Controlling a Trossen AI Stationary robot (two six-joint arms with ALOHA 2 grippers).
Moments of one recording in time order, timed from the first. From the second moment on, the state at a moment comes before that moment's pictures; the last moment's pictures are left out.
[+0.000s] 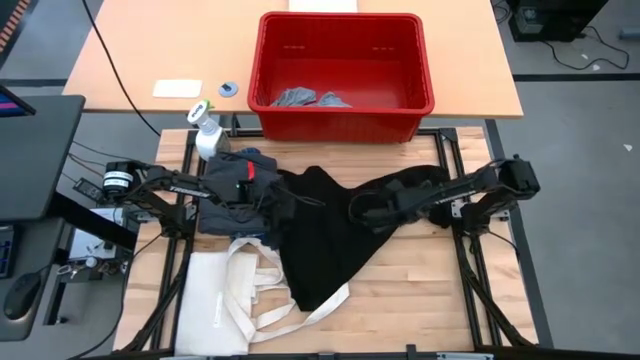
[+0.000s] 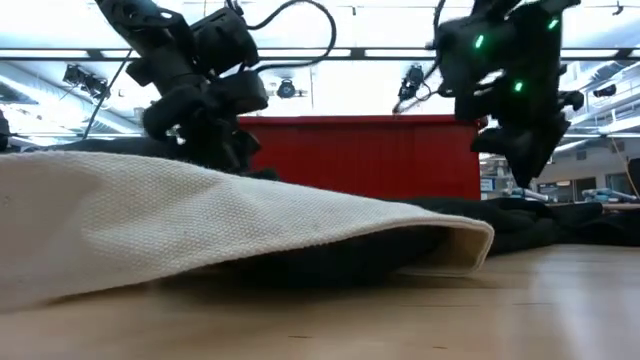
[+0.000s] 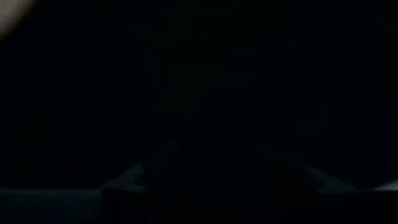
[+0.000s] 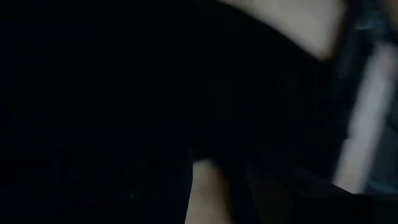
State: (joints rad) left arm 0.09 1.47 0.76 -0.21 0.13 0.17; right arm 0.10 1.59 1.01 -1.30 0.46 1.18
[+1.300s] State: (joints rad) left arm -0.08 1.47 0.76 -0.11 0.27 0.20; right arm 0.31 1.70 1.03 -1.58 0.45 1.43
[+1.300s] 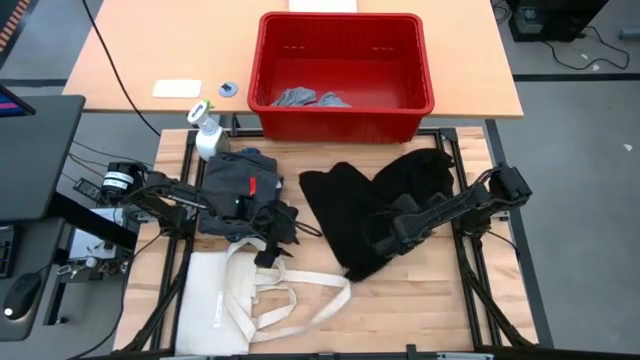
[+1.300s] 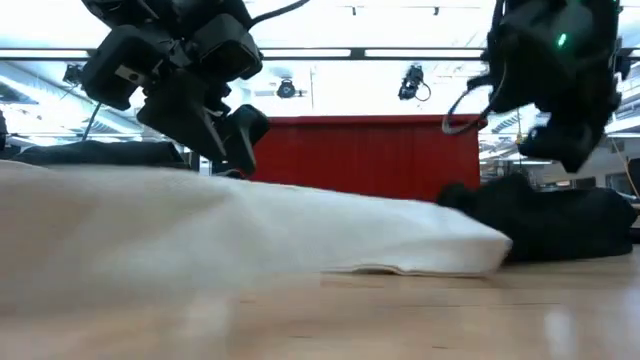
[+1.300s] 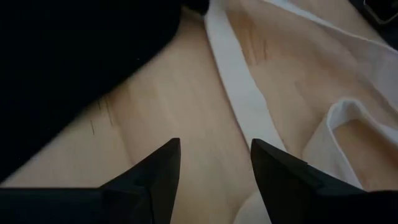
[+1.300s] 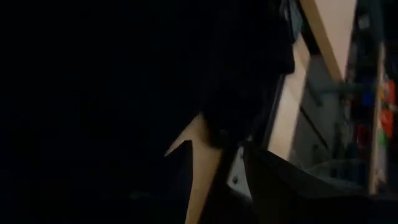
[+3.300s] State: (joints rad) left arm -0.38 2.12 1.31 0.11 0.28 -0.41; right arm 0.70 1.70 1.09 -0.96 0.77 1.41
